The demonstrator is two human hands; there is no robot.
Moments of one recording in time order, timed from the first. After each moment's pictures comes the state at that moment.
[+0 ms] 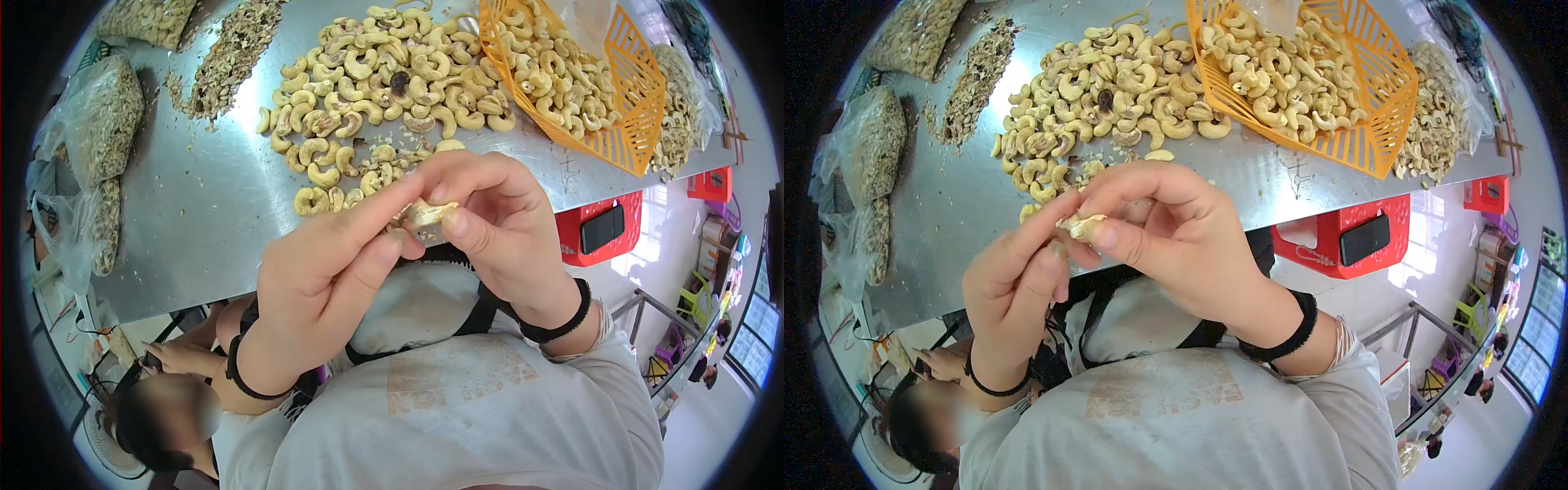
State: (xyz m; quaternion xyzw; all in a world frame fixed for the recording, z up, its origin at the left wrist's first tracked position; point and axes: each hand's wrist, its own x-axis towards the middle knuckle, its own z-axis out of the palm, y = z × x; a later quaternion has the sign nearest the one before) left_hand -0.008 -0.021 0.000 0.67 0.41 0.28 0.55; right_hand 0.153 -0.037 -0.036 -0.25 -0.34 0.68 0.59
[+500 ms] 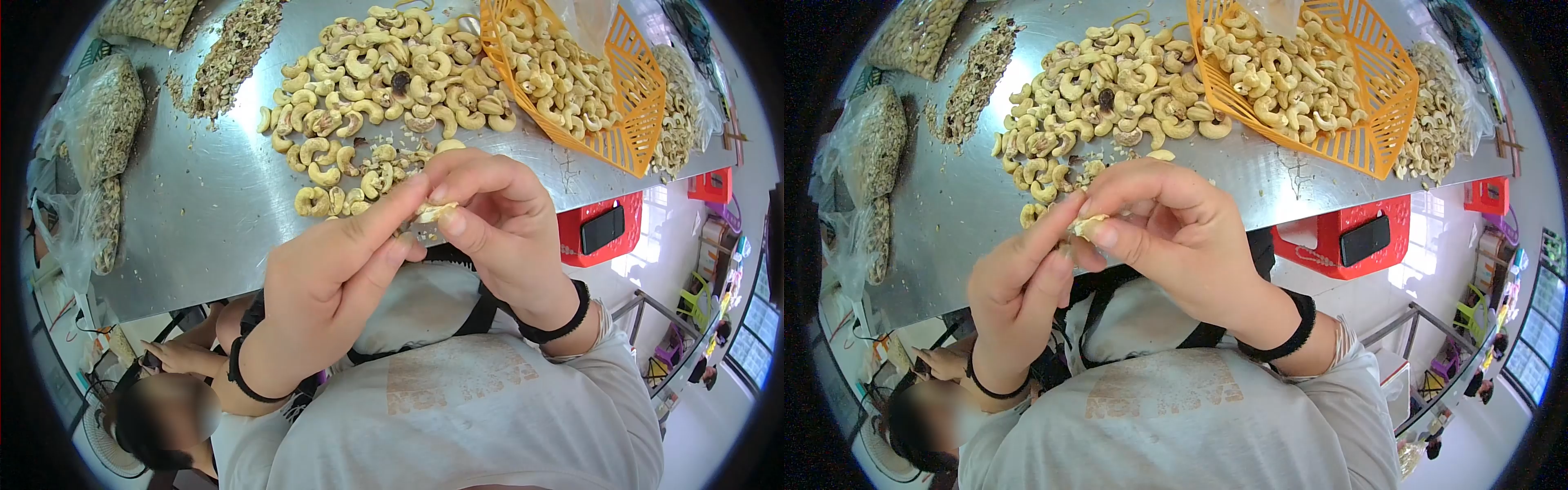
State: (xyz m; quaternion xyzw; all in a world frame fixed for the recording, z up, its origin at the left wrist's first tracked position) left_hand -0.006 -0.023 -0.001 0.69 0.40 0.28 0.53; right_hand 0.153 -0.036 -0.035 -0.26 -0.40 0.64 0.60
